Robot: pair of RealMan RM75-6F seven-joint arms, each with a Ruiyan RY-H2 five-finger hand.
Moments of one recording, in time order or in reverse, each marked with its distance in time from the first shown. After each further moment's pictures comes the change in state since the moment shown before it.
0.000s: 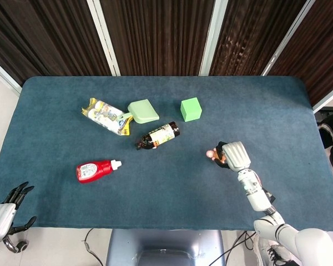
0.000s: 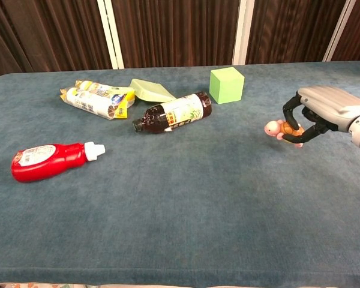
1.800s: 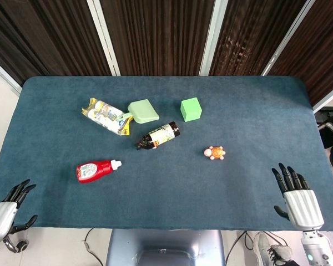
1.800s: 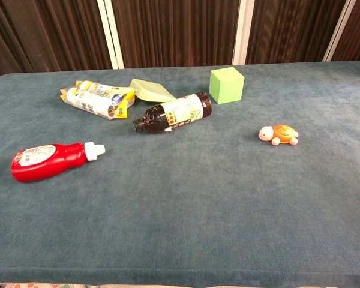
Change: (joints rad) left arm -0.005 0.043 -0.004 -0.076 0.026 0.025 0.065; right arm -0.509 0.655 -0.227 -1.007 -0.065 0.450 -0.639
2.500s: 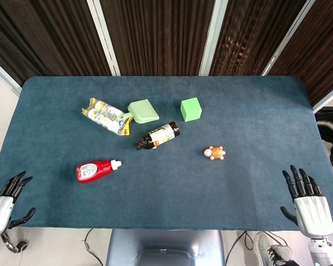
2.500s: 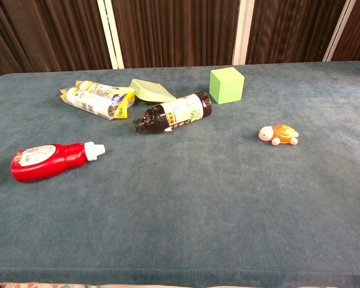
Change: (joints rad) left arm 0.003 0.013 -0.041 -0.053 0.011 0.083 0.052; right arm -0.087 -0.069 0.057 0.136 -0.099 0.110 0.086
